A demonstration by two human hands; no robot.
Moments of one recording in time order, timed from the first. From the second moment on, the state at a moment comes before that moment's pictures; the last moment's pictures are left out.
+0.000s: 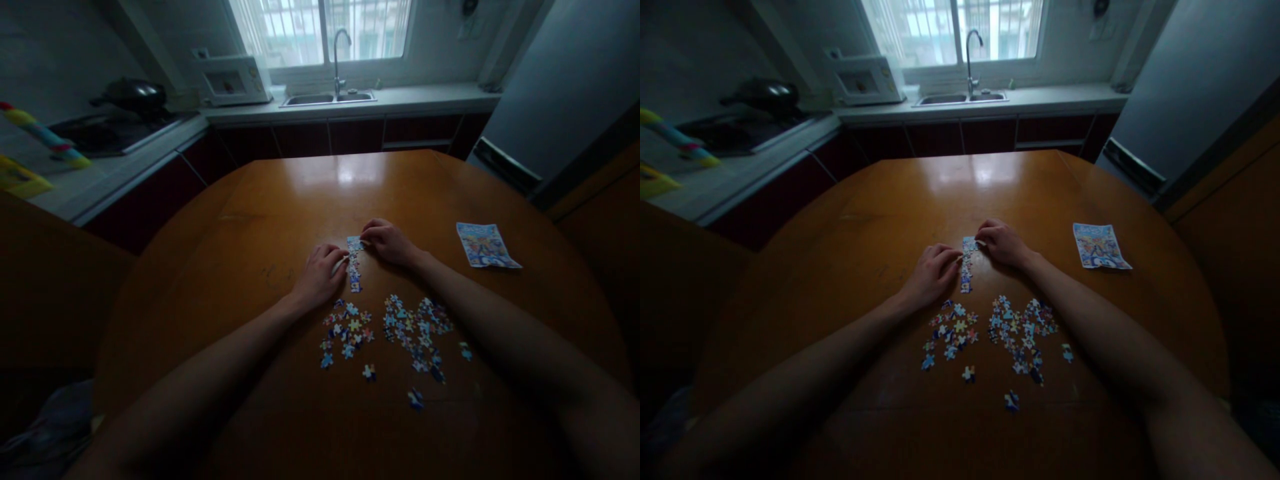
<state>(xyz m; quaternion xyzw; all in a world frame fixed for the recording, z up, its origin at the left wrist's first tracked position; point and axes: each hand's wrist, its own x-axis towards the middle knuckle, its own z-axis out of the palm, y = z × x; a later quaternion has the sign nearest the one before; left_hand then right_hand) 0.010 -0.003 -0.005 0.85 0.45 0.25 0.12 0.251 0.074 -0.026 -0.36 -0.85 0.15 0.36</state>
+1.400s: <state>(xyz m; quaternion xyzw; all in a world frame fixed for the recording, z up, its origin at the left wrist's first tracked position) 0.010 -0.003 -0.005 0.86 0.43 0.26 0.12 0.251 0.072 -0.025 -0.35 -0.85 0.16 0.37</state>
